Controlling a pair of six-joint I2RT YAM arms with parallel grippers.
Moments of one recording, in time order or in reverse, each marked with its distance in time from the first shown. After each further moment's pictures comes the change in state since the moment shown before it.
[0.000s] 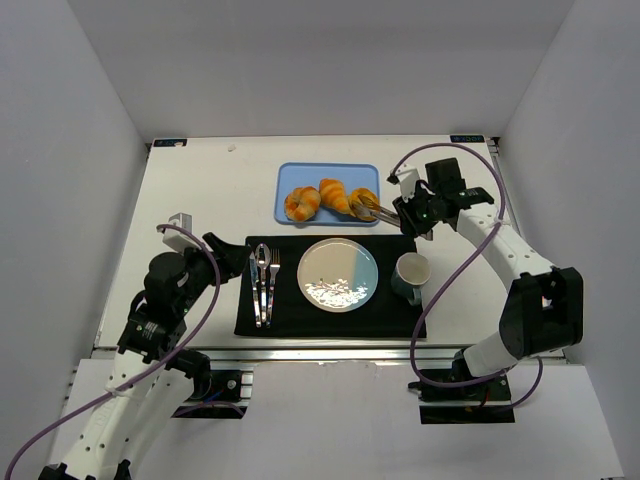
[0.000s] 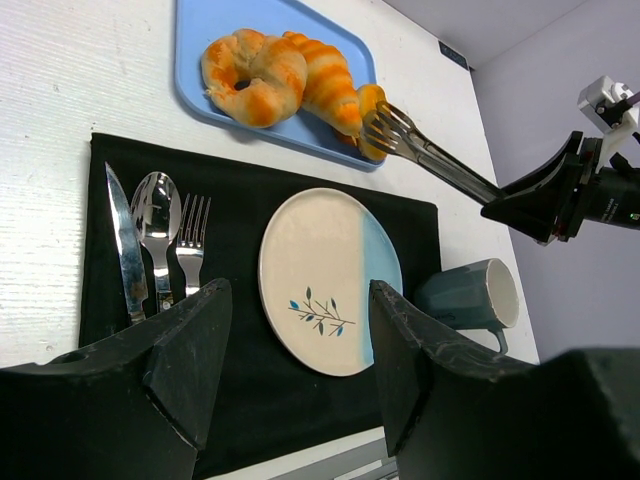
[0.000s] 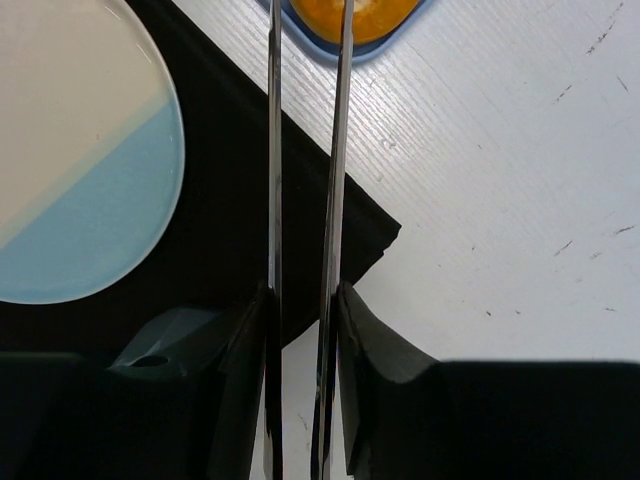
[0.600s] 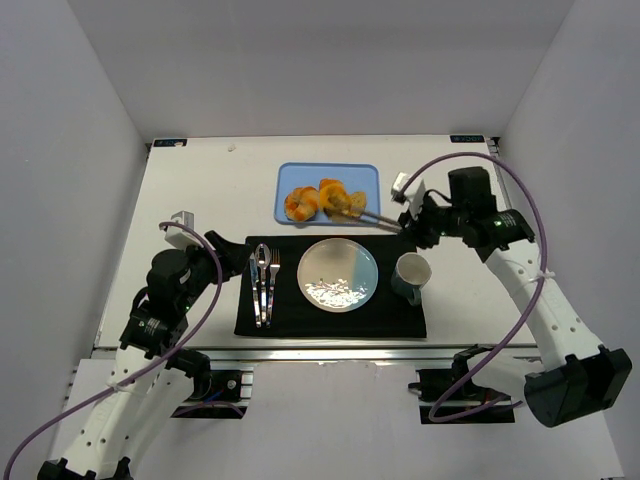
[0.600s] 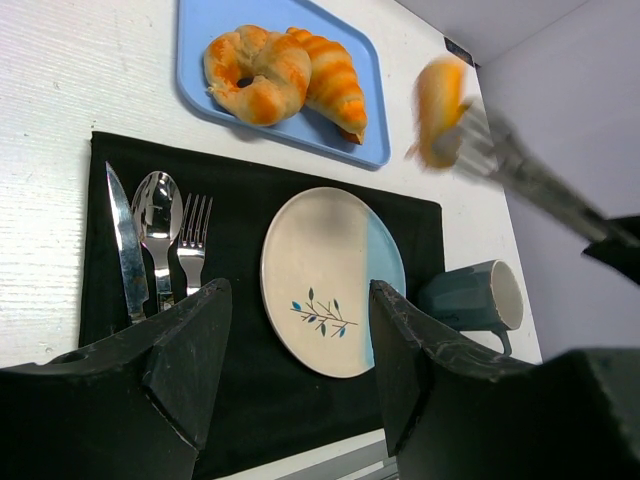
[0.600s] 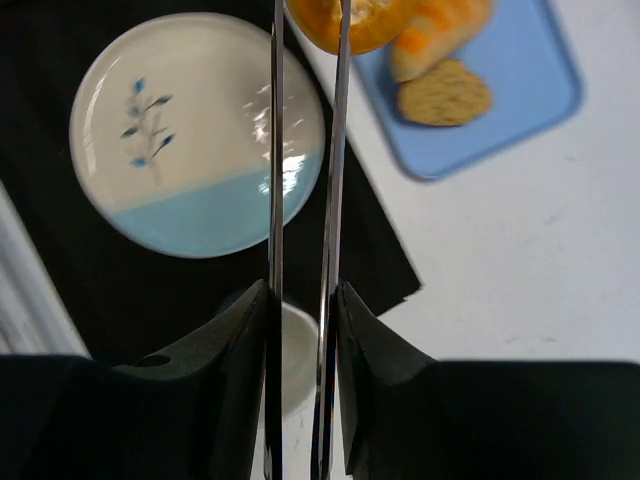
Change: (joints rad) left arm 0.000 0.030 0.000 0.015 0.001 0.001; right arm 0.043 -0.353 -0.006 -0.114 -0.233 -0.192
